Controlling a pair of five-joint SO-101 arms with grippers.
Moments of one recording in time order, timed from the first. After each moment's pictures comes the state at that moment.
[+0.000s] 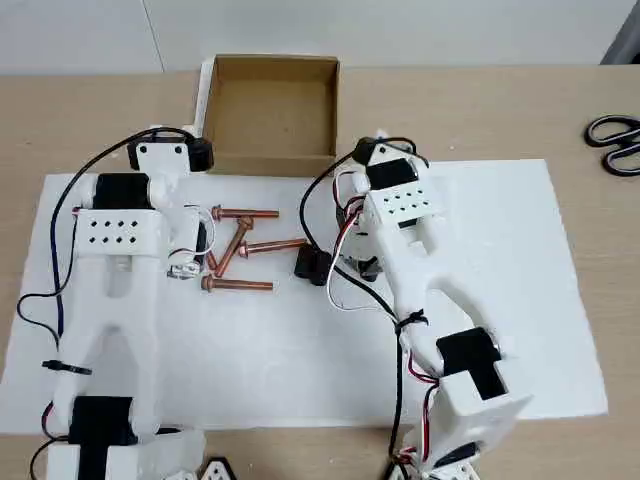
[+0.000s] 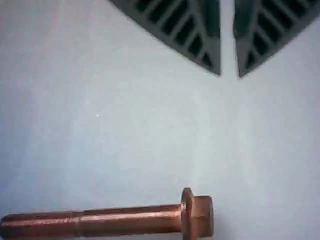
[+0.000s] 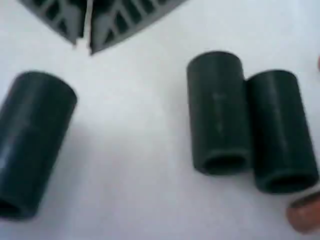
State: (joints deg) left arm -3.3 -8.1 9.3 99.2 4.0; right arm -19.9 10.6 0.6 84.9 -31.0
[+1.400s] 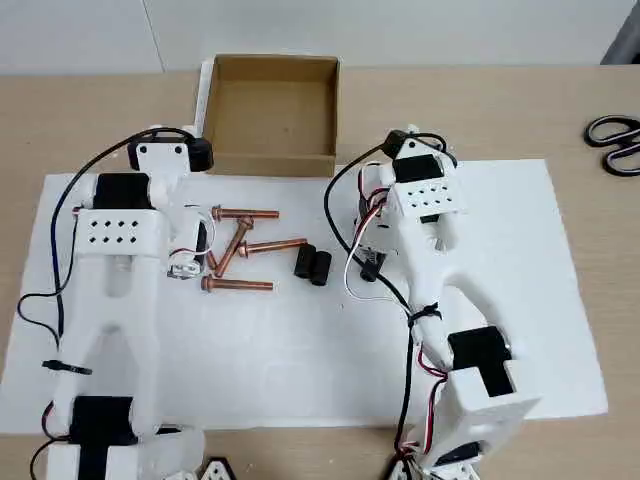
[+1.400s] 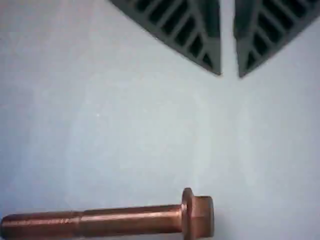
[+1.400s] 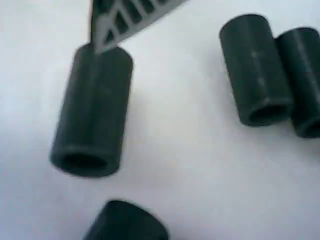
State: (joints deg) left arm -3.3 -8.1 9.9 99.2 4.0; right arm -14.5 10.6 0.6 84.6 -32.7
